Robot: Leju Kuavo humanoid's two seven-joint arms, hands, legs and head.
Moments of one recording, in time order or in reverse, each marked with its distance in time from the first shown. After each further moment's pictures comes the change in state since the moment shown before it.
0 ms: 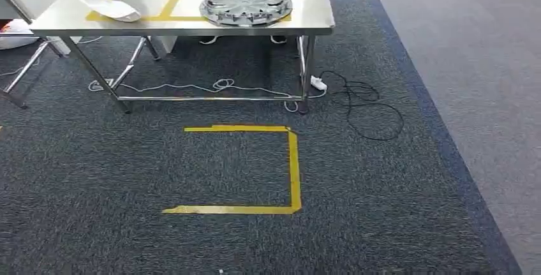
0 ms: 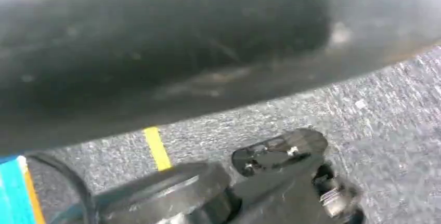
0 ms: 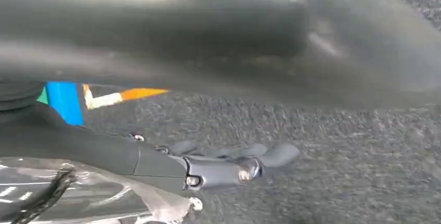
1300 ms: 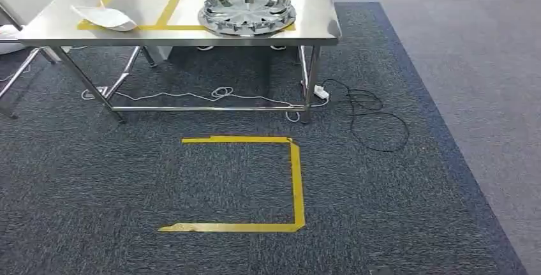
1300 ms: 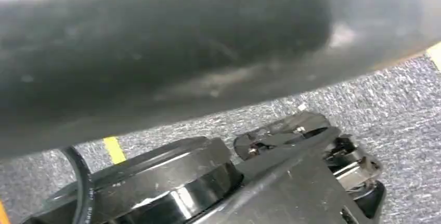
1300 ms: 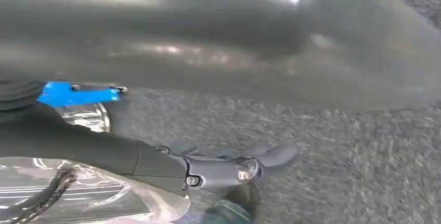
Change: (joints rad) left arm -0.002 -0.010 -0.027 0.000 -0.002 -0.025 -0.024; right arm 0.013 -0.009 0.150 -0.004 0.171 -0.038 0.086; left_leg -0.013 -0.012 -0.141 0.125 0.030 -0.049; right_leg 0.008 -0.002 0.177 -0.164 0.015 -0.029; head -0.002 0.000
